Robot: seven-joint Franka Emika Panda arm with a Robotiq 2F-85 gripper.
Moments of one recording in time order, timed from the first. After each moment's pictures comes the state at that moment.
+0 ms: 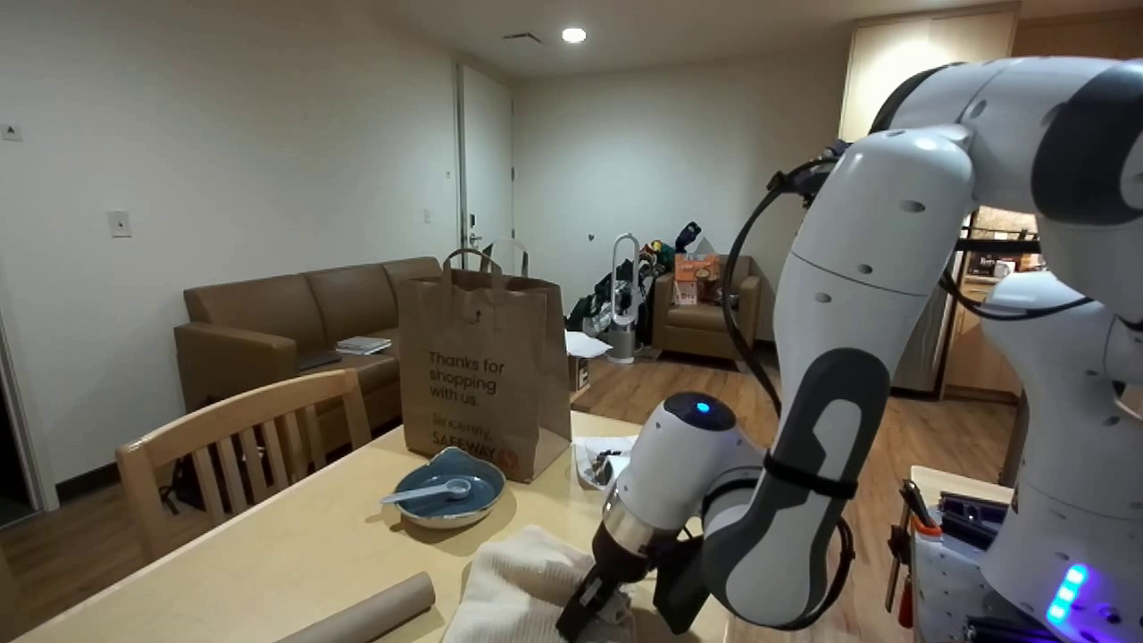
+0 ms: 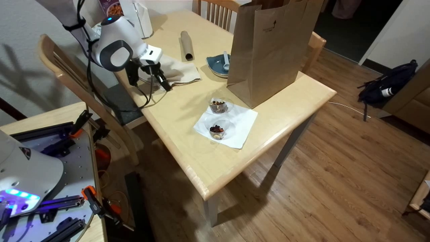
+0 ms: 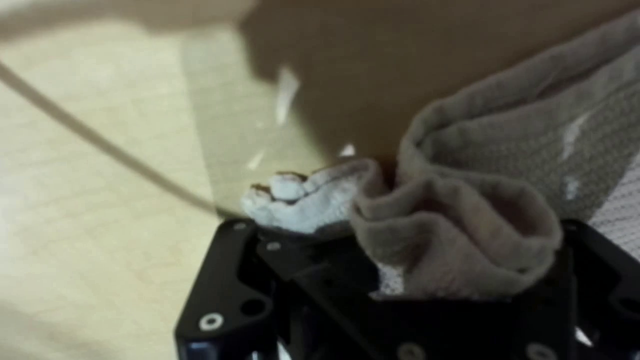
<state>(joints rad) 1.05 0.73 -0.34 -2.29 0.44 3.27 0.46</state>
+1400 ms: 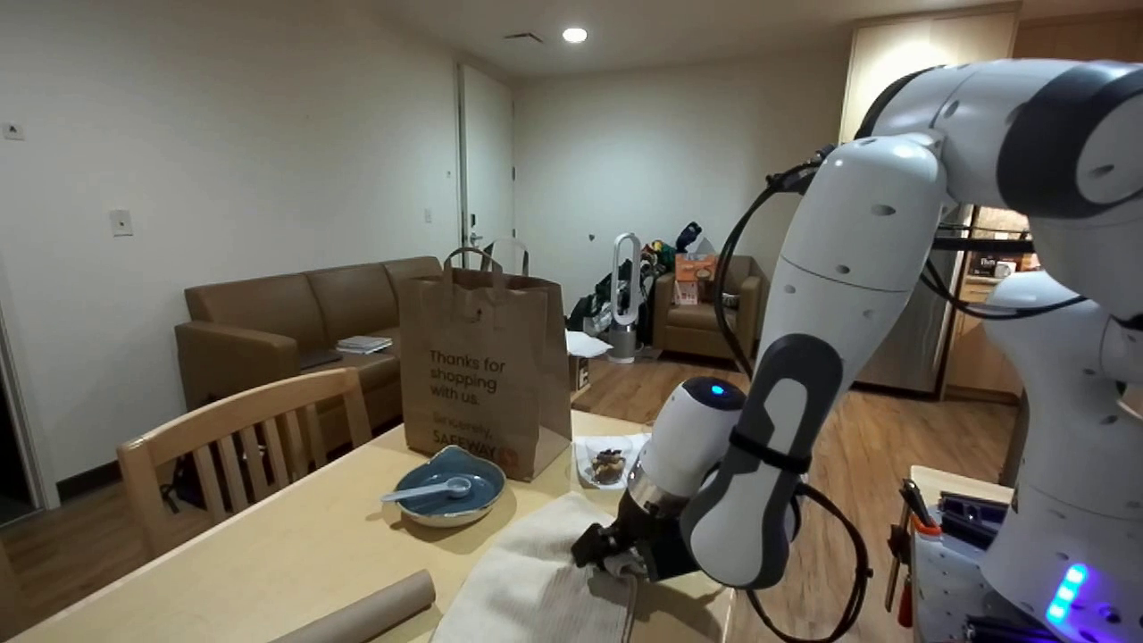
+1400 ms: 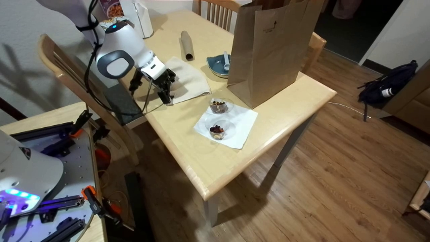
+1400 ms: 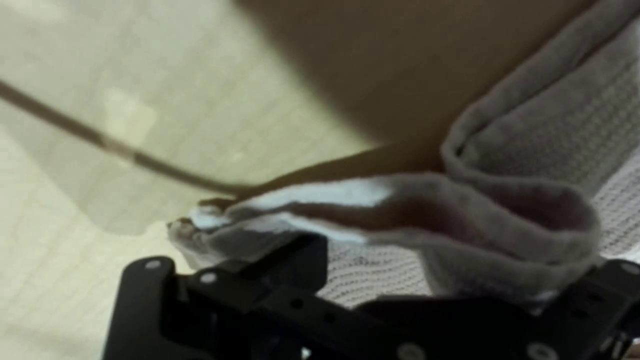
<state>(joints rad) 0.98 0.72 -0.34 -2.35 0.73 3.31 0.58</state>
